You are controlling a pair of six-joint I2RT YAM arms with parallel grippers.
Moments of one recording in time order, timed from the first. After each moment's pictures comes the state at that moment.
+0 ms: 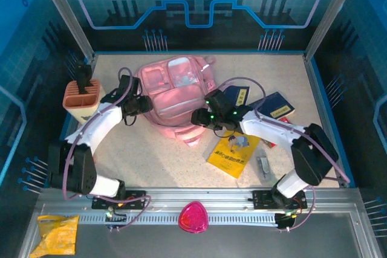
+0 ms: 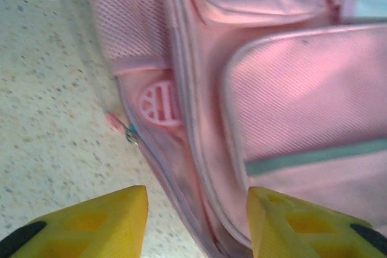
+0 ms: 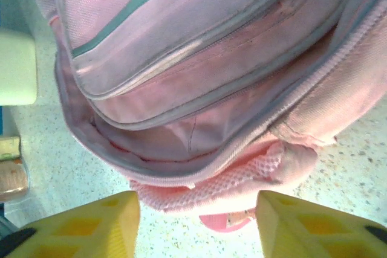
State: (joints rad) left arm -0.16 1.39 0.99 -0.58 0.02 -0.49; right arm 0.73 1.54 1.04 -0.36 -0.12 0.85
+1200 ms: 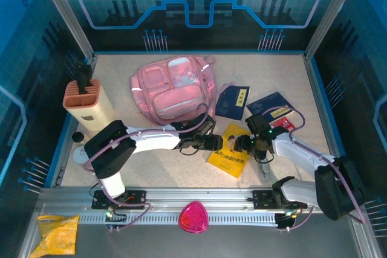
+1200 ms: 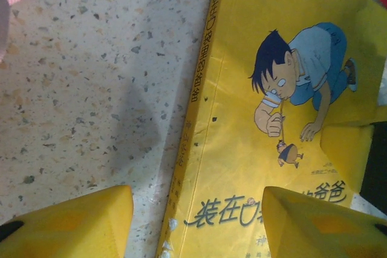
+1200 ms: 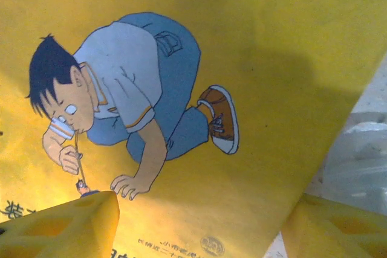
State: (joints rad) left arm -0.91 1.76 0.99 -0.20 0.14 -0.82; right arm 0.42 1.22 0.58 -0.64 -0.11 0.74
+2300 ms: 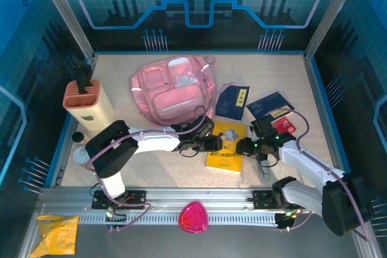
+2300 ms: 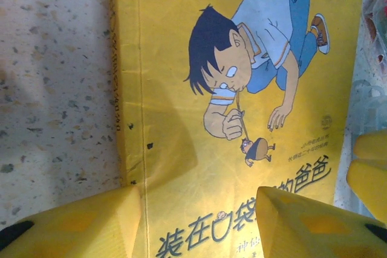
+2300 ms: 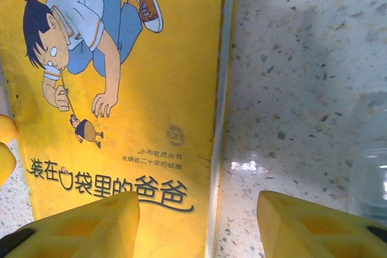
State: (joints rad) left arm -0.91 1.76 0.95 -0.13 0.15 -0.93; right arm 0.39 1.07 0.50 -0.63 -0.23 0.65
